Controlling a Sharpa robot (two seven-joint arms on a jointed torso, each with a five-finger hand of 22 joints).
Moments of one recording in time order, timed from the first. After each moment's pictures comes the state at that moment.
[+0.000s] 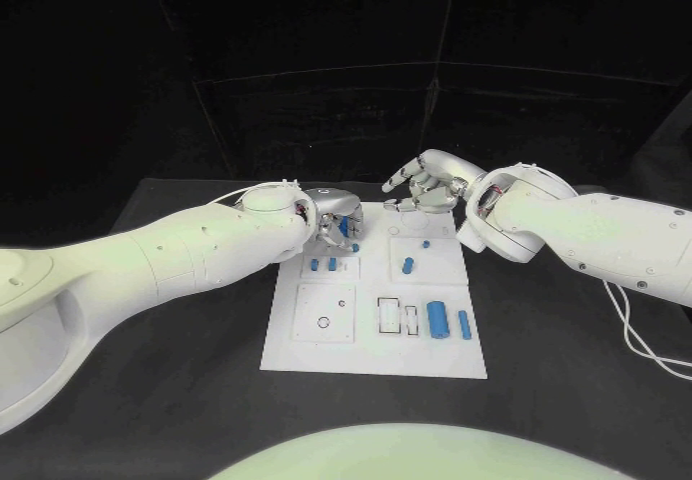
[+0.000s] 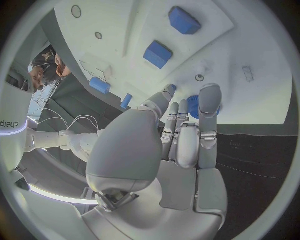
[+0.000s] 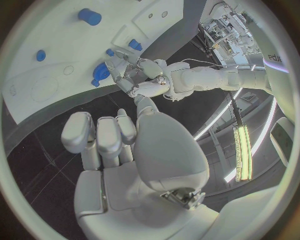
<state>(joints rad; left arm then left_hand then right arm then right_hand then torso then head) 1.23 -0.38 -0.14 0.99 -1.46 -0.09 0.11 1.42 -0.10 0.26 -0.03 0.09 0.97 0.14 0.27 0.06 0.98 0.09 0.37 0.06 1.44 0.01 1.42 1.11 0.17 1.36 0.10 0.76 0.90 1.25 -0.75 -0.04 1.44 -1.09 -0.28 -0.02 1.47 0.02 -0.08 0.22 0.51 0.87 0.16 0.10 0.07 1.34 0.07 1.18 1.22 1.47 -0.01 1.24 0.94 0.09 1.30 0.10 1.34 1.06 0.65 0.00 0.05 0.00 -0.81</state>
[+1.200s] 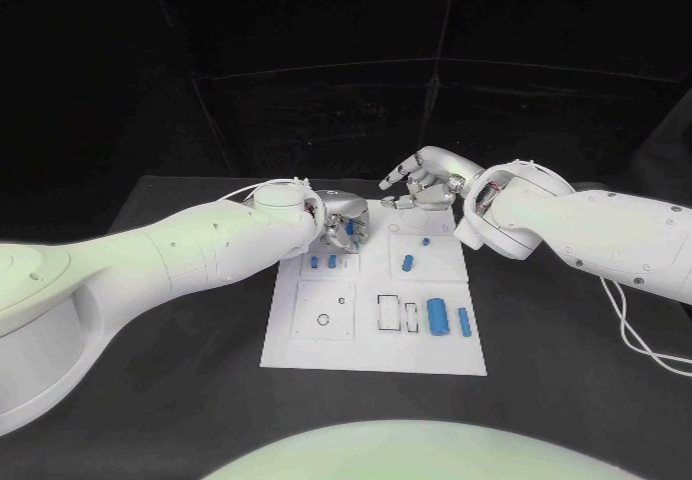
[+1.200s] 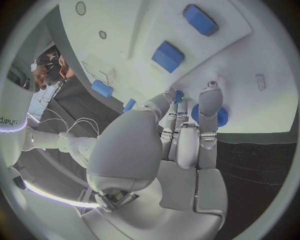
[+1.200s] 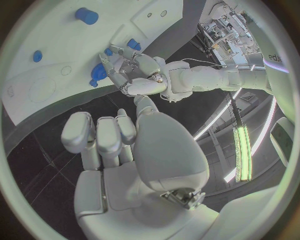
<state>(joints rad) 1.23 -0.34 -0.14 0.96 -1.48 -0.02 0.11 1.41 -0.10 0.31 -0.05 0.09 0.98 0.14 0.24 0.06 1.01 0.09 0.33 0.06 1.44 0.00 1.42 1.10 0.17 1.37 0.10 0.79 0.94 1.25 -0.74 -0.04 1.44 -1.09 -0.28 -0.02 1.48 0.01 -0.08 0.21 0.51 0.87 0.16 0.10 0.07 1.34 0.07 1.18 1.22 1.47 -0.01 1.24 0.94 0.09 1.30 0.10 1.34 1.06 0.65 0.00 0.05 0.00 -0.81</state>
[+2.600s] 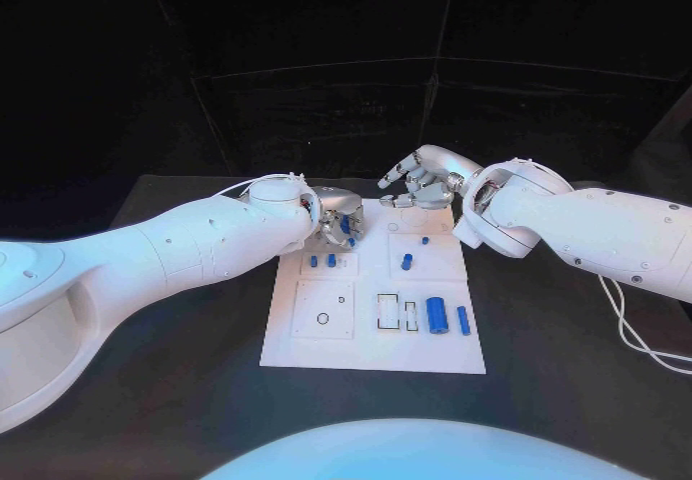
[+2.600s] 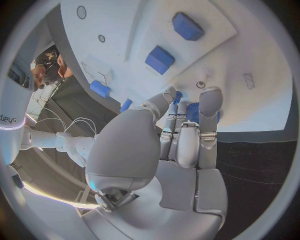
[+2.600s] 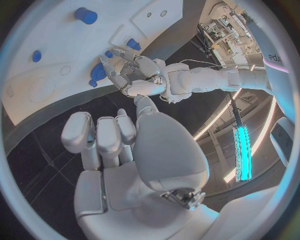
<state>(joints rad) 1.23 -0.35 -0.13 0.95 -1.48 0.01 0.10 1.38 -0.11 0.40 -0.10 0.08 0.99 0.16 0.19 0.06 0.96 0.11 0.24 0.07 1.44 0.02 1.43 1.08 0.17 1.35 0.12 0.79 0.96 1.25 -0.74 -0.04 1.44 -1.09 -0.28 -0.02 1.48 0.01 -0.08 0.21 0.52 0.87 0.16 0.10 0.07 1.34 0.07 1.18 1.22 1.47 0.00 1.24 0.94 0.09 1.30 0.10 1.34 1.07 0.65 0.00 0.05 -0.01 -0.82</state>
